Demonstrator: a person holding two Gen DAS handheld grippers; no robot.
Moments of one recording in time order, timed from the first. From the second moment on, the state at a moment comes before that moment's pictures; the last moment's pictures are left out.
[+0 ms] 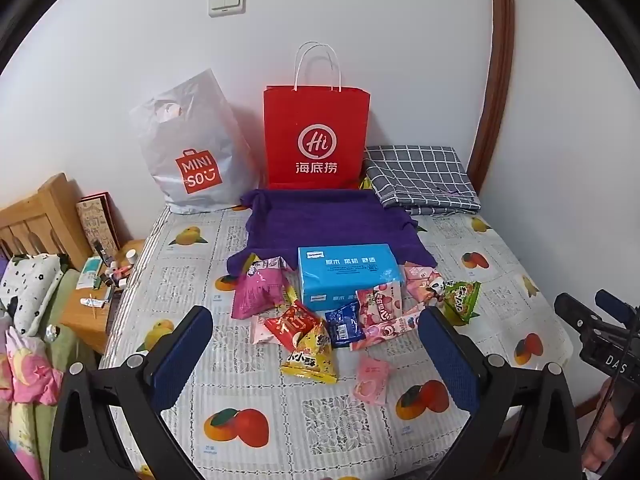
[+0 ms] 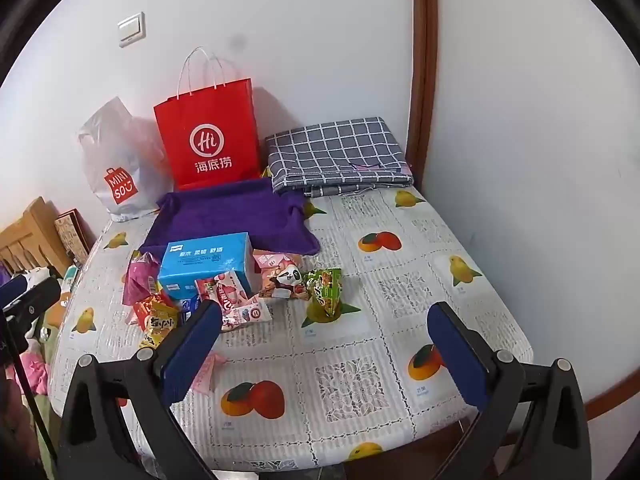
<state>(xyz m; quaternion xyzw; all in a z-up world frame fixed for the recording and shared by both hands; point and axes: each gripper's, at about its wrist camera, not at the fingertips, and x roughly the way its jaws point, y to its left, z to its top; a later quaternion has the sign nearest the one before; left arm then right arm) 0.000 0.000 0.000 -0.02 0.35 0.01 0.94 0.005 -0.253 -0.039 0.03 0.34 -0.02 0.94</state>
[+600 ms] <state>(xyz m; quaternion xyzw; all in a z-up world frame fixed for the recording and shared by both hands) -0.012 0.001 0.010 -0.03 0.33 0.02 0.94 -0.010 -0.251 -0.026 0.02 0.33 -0.02 0.94</state>
